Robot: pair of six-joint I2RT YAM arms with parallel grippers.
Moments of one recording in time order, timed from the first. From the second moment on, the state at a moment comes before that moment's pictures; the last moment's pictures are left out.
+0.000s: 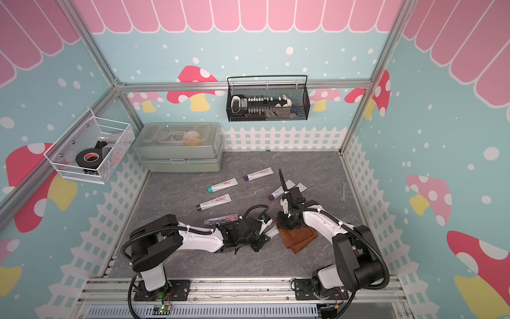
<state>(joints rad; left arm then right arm) -1.08 1.85 0.85 0.24 0.05 -0.29 0.36 1.43 0.77 -0.60 -0.28 0.33</state>
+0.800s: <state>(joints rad) -1.08 1.83 0.80 0.31 0.03 -0.29 0.36 1.34 0.80 -0.63 -0.27 0.34</state>
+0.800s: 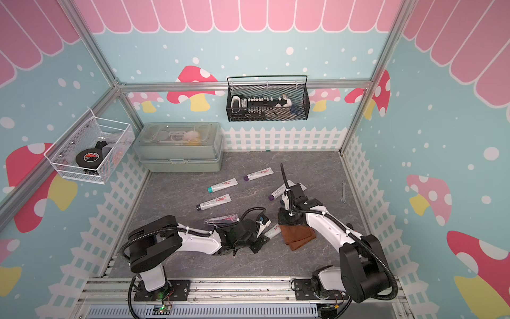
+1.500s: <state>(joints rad) -1.08 1.82 0.73 0.40 0.02 -0.30 0.43 1.50 0.83 -0.63 -0.08 0.34</state>
